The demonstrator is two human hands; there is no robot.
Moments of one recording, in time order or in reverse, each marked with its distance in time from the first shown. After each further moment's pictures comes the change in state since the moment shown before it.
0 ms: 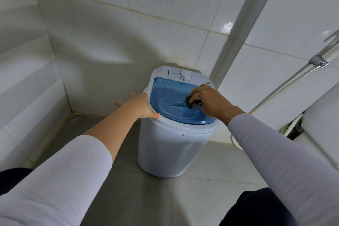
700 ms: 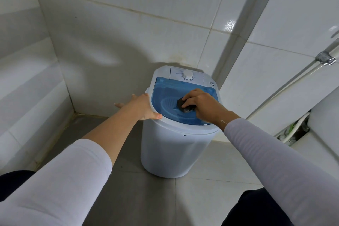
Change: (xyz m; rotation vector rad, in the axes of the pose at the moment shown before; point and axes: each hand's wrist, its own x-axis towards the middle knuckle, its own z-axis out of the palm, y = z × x) left_hand 0.002 -0.005 0.000 -0.039 -0.029 0.006; right_hand 0.003 -0.014 0.019 0.127 0.009 -0.040
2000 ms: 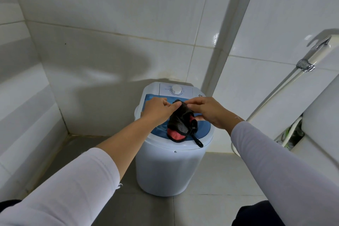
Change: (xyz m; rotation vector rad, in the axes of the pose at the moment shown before) left_hand -0.031 0.096 -0.018 -0.543 0.247 0.169; right_hand -0.011 0.023 -0.039 1.100 0.045 0.473
